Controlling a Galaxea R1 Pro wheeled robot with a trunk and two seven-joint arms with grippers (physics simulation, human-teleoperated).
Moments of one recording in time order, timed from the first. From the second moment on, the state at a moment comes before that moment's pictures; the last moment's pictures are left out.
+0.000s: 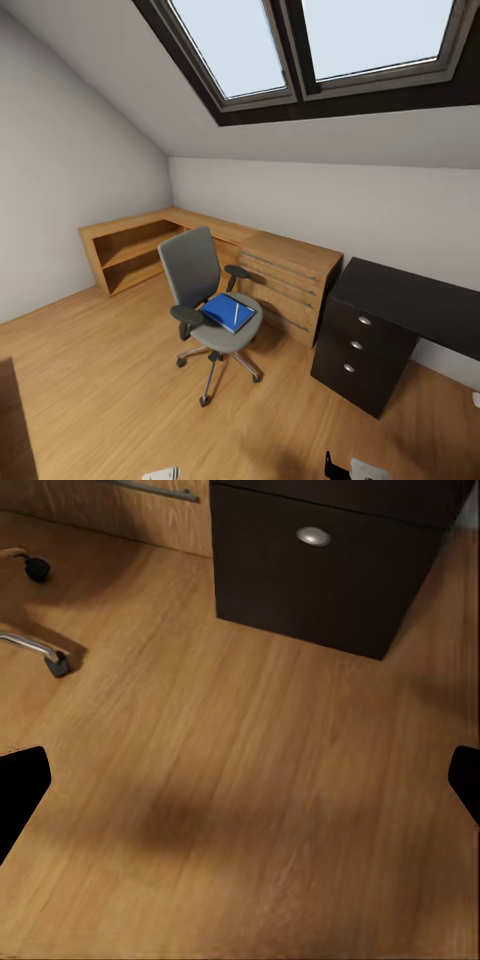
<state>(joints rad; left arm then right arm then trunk) -0.26 -0.10 -0.08 -0.27 0.09 -0.32 0.32 -0.39 0.01 -0.20 -0.04 -0.03 -0.62 -0.16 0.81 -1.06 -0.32</state>
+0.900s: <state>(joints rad) -0.26 -0.10 -0.07 -0.27 0.09 -0.33 0.32 -0.39 0.01 -0.20 -0.04 0.02 -0.62 -0.16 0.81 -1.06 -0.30</state>
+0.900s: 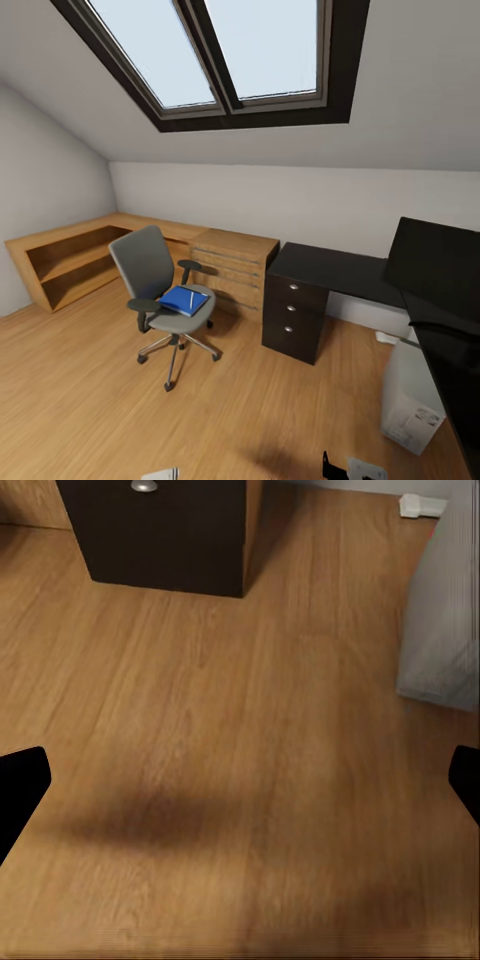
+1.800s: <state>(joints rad) -0.26 -0.11 -0.08 -0.27 0.09 -0.33 0.33 -0.39 0.01 -0.20 -0.03 0.05 -0.62 -0.16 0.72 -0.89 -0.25</state>
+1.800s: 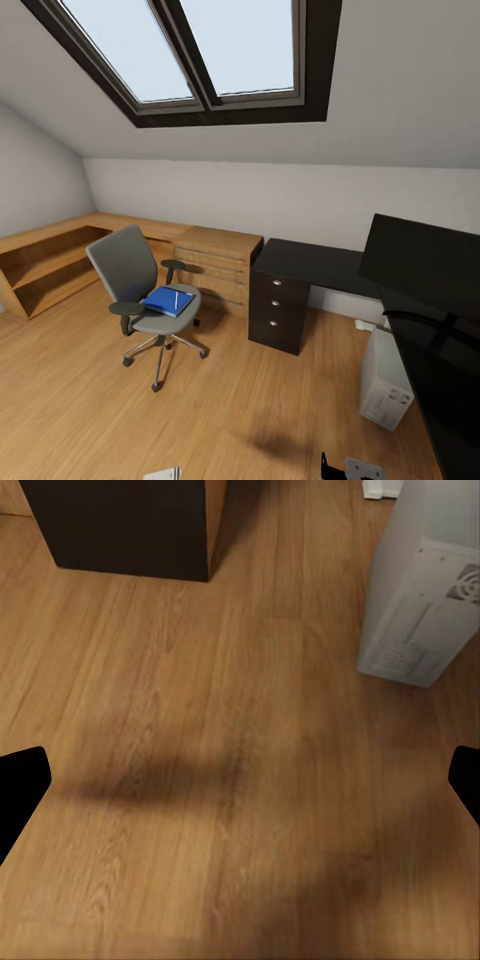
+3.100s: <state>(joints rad) -0.26 -0.15 -0.09 -1.16 0.09 0.27 0.39 -0.39 0.14 -0.17 -1.01 0.14 0.20 -0.17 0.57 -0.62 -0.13</state>
